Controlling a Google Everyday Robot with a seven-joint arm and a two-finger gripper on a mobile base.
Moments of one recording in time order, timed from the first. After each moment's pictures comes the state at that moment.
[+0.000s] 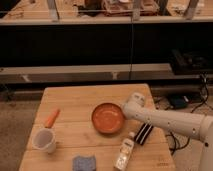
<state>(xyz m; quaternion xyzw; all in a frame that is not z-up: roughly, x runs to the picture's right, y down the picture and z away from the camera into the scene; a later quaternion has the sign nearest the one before) 0.136 0.138 0.913 -0.10 -0.04 -0.19 0.97</state>
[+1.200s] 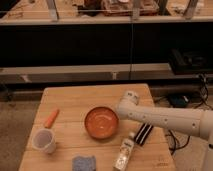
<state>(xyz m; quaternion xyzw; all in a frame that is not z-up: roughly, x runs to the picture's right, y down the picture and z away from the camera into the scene) 0.090 0.148 0.870 -0.15 -0.07 -0.25 0.96</state>
